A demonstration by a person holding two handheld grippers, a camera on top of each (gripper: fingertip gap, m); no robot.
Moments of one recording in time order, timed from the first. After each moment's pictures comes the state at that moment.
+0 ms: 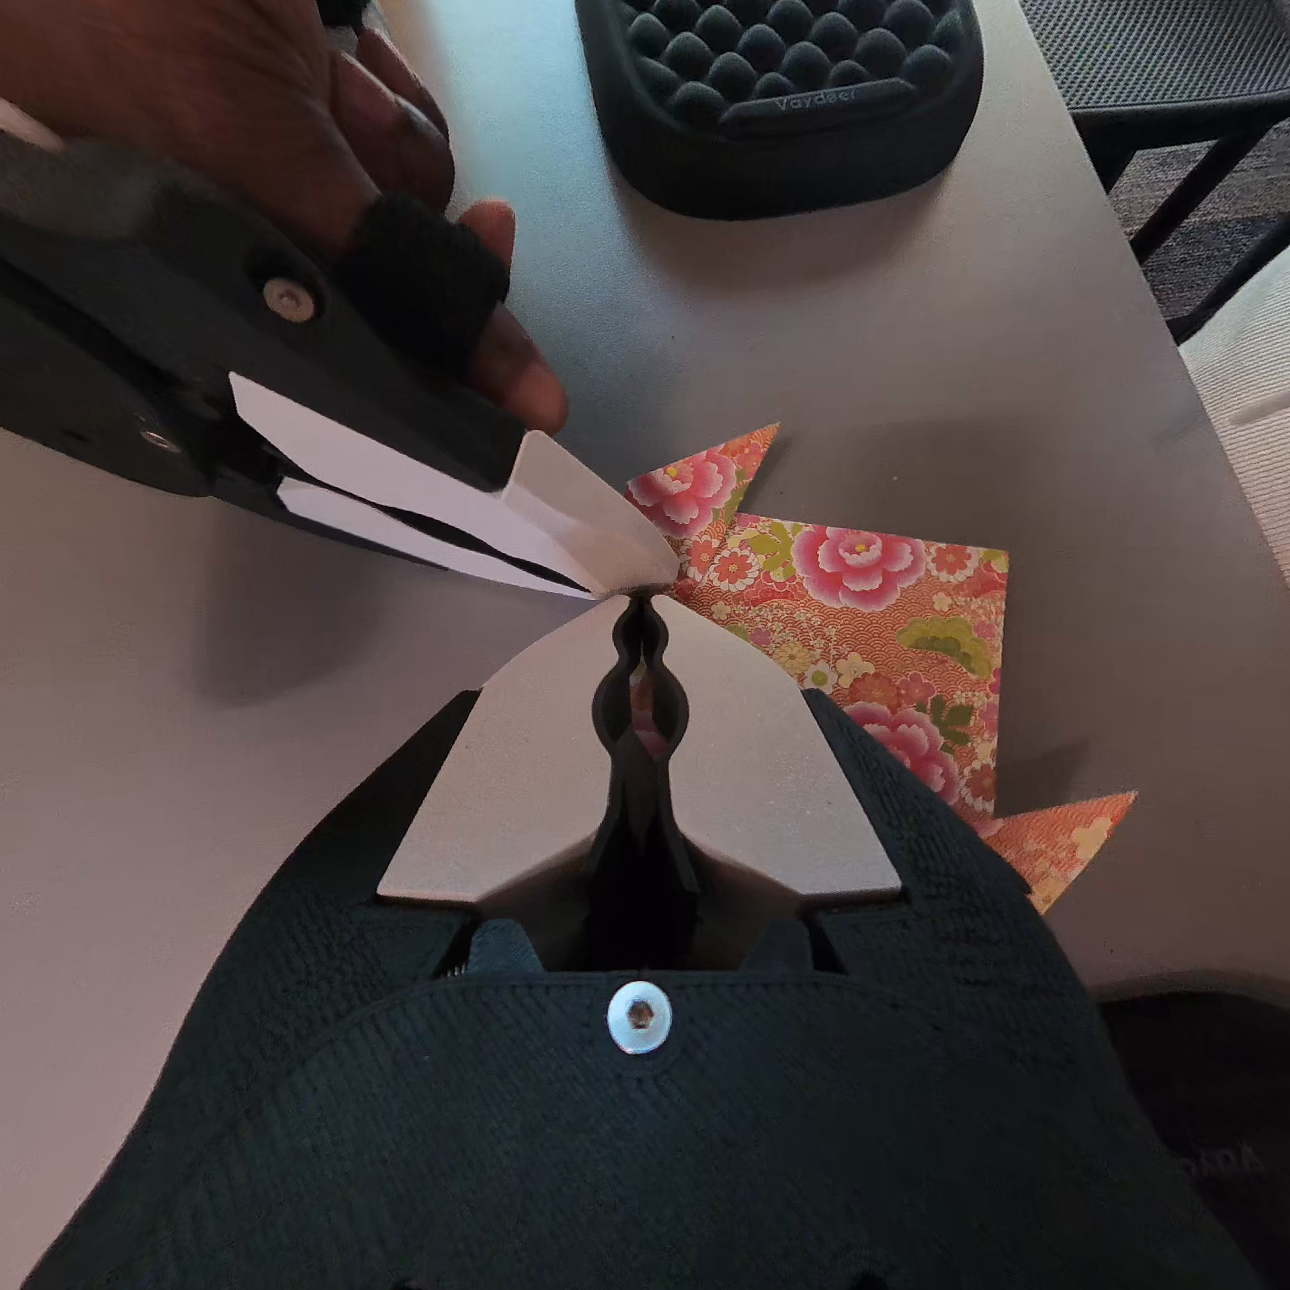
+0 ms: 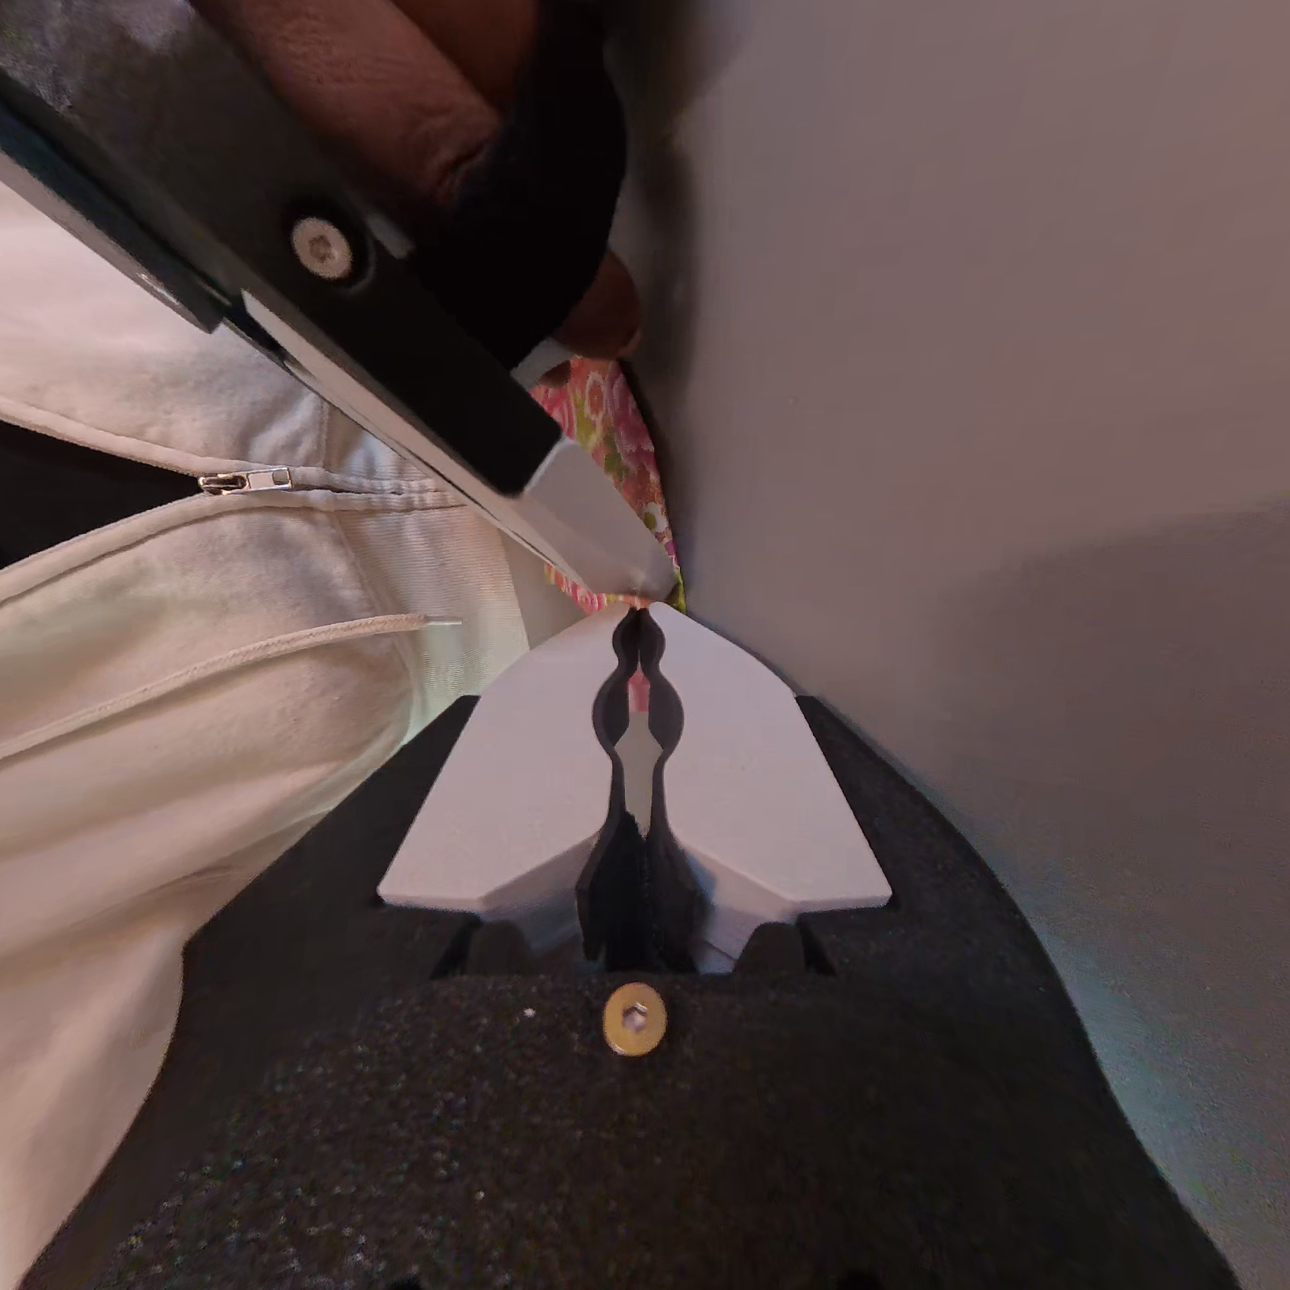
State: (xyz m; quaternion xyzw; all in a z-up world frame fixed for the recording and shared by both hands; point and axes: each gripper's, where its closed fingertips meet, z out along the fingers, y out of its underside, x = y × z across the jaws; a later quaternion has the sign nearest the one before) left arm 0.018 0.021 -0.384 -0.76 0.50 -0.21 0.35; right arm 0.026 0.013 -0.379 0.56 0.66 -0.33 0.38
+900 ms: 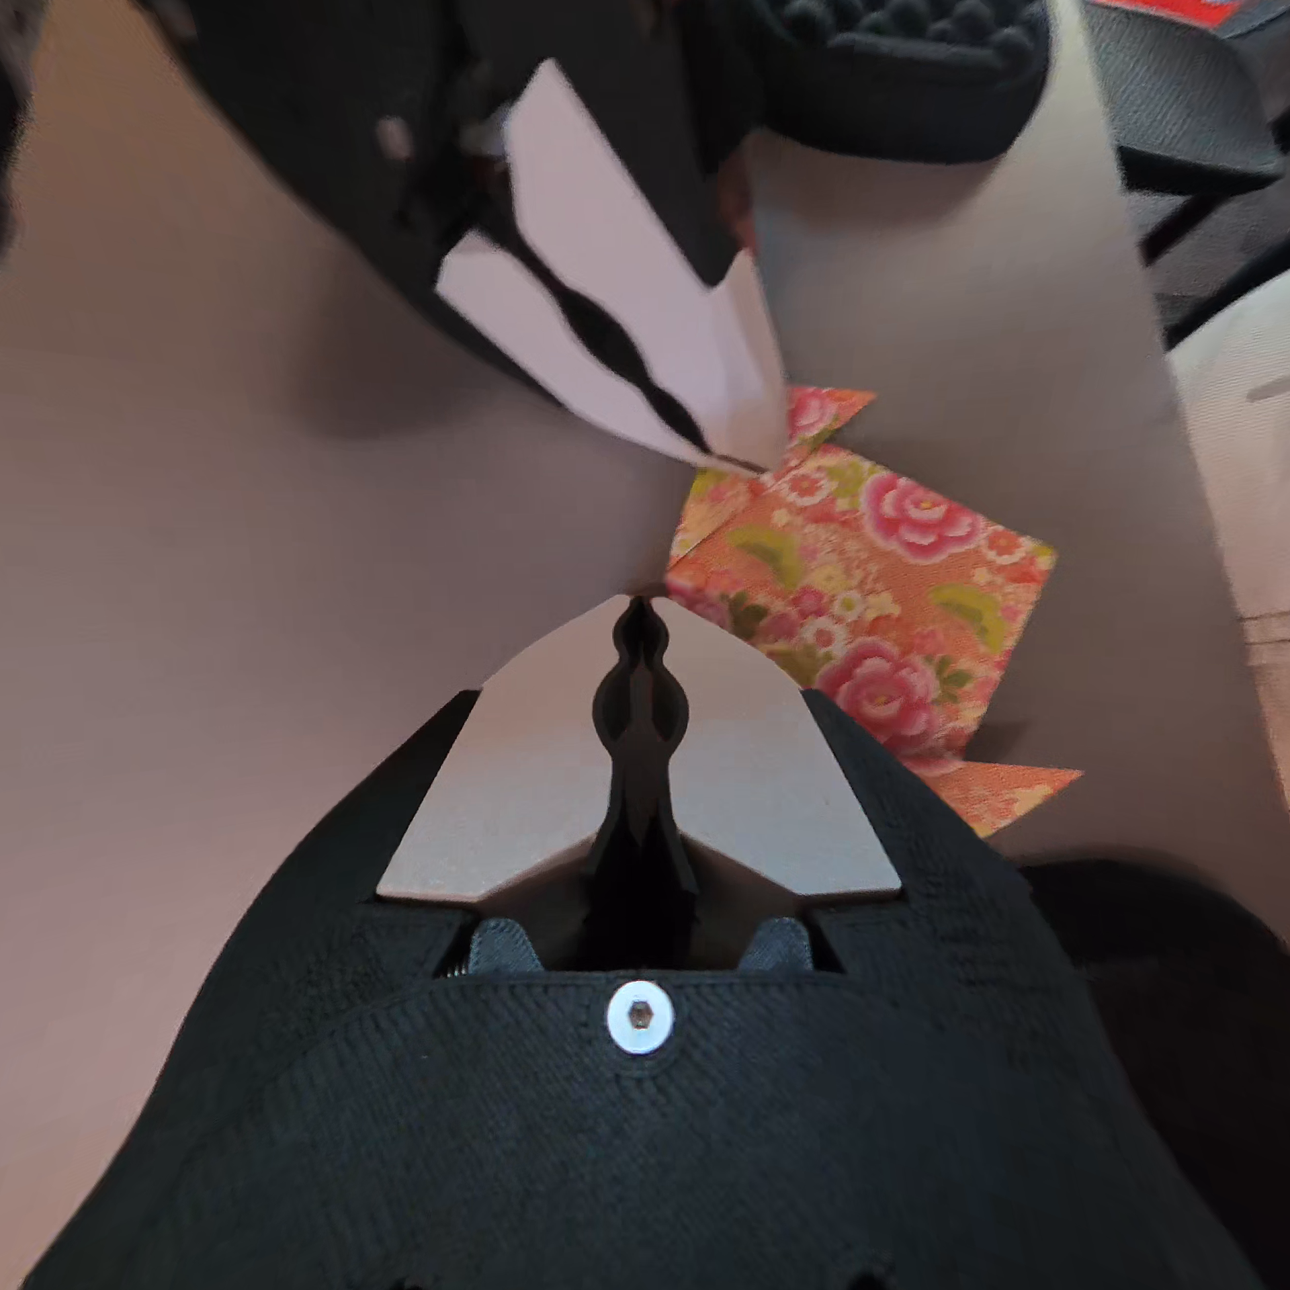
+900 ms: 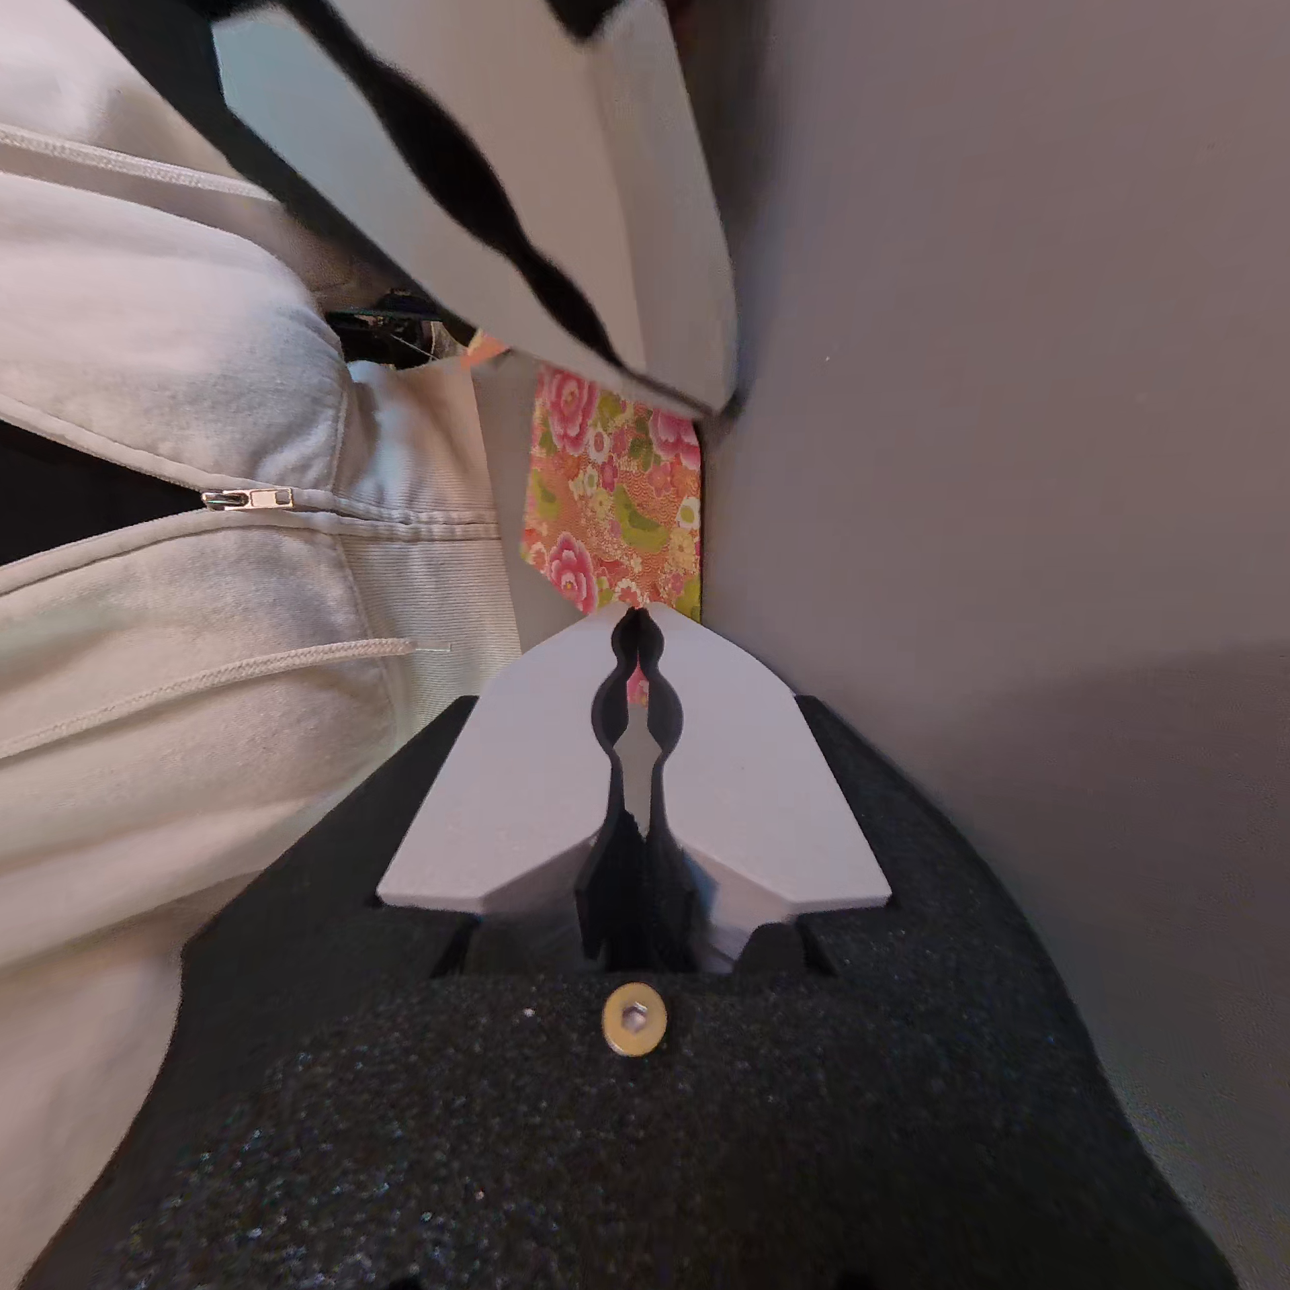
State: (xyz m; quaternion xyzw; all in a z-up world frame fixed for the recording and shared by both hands) left arm -0.023 0.022 -0.385 -0.81 0.44 -0.24 0.29; right arm 0.029 0.005 -0.379 0.57 0.64 -0.38 0.34
